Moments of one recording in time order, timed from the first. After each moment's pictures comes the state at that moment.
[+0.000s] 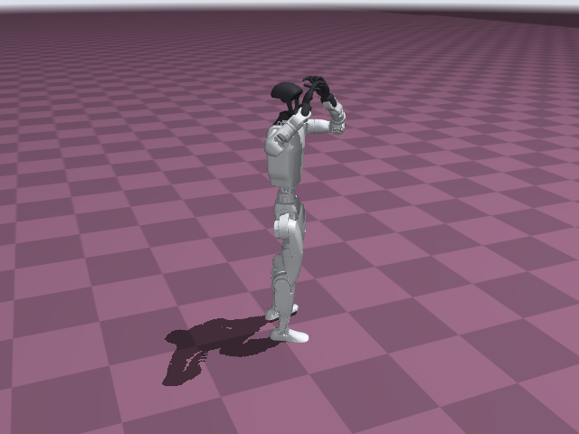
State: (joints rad) left arm -1.55 0.50 -0.58 -0.05 -0.27 -0.49 0.29; right arm -0.94 -1.43 0.11 -0.41 -0.20 -0.27 -0.43; waist -0.23 -0.07 0.01; left_leg 0.24 0.16 0.72 -0.03 -0.11 -0.23; right_leg 0.06 0.10 0.06 0.01 0.06 0.26
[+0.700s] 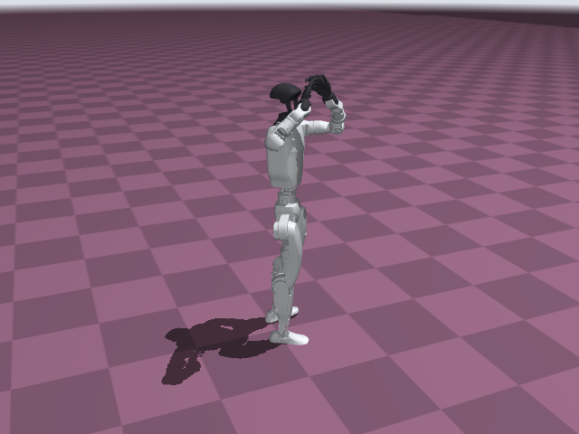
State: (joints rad) left arm -1.54 0.61 -0.57 -0.05 -0.07 -0.45 0.34; right arm -1.07 -1.43 0.23 -0.40 -0.21 -0.27 -0.48; waist -0.20 -0.10 -0.01; left_leg 0.27 0.17 0.76 -0.04 -0.11 -0.24; right_leg 0.08 0.11 0.09 -0.02 0.06 0.26
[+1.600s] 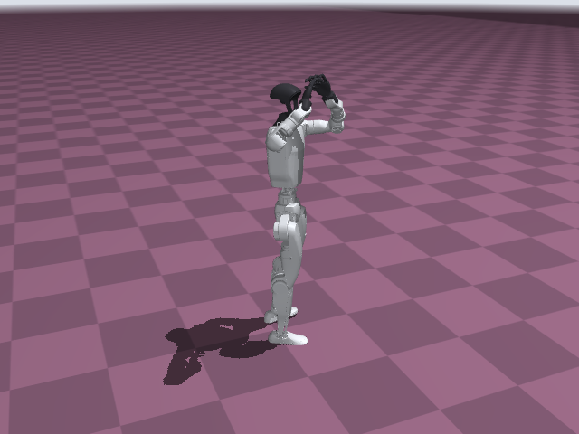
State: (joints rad) left arm -1.55 0.63 -0.57 -0.05 -0.07 -0.45 0.33; right arm -1.09 -1.43 0.24 -0.39 -0.22 -0.27 -0.46; waist -0.19 -0.08 -0.02; left_leg 0.26 0.17 0.76 -0.04 -0.11 -0.24; right_leg 0.09 0.11 0.09 -0.03 0.05 0.26
